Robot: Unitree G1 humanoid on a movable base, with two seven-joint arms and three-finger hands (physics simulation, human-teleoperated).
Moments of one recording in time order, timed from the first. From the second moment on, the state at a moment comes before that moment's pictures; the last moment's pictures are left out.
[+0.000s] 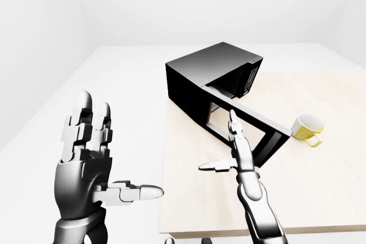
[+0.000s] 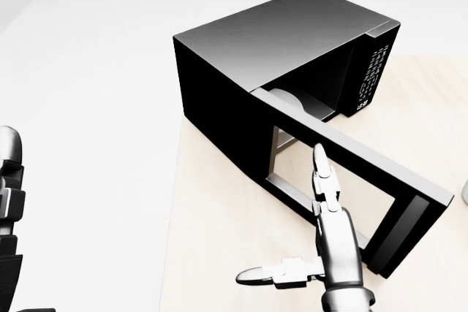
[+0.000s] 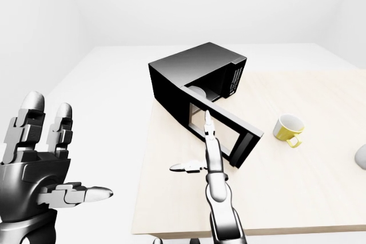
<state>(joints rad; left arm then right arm) 0.40 -0.05 0.07 -0.95 -0.13 0.09 -0.15 0.11 0.01 0.12 -0.14 -0.19 -0.02 -0.09</state>
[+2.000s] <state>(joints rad) 0.41 -0.05 0.08 -0.97 -0.14 0.09 -0.16 -0.57 -0.02 -0.03 0.49 -0.11 0.04 -0.20</state>
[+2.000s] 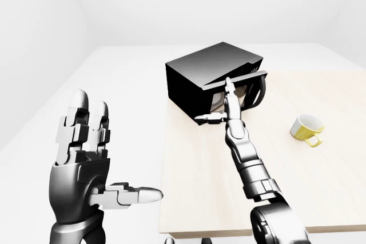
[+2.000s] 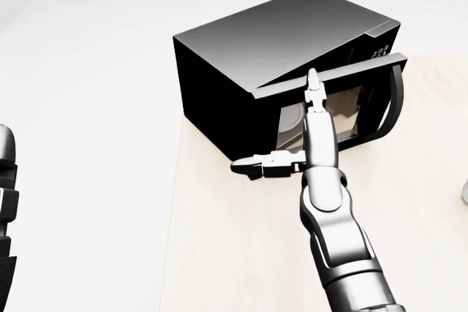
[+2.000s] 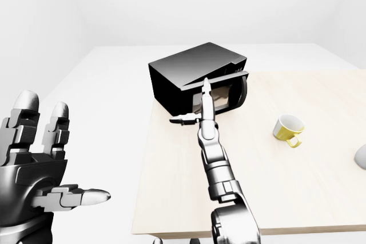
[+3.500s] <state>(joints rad) 0.41 -0.05 0.07 -0.96 -0.13 0.09 -0.16 -0.61 0.03 0.01 0.39 -0.20 0.09 -0.17</state>
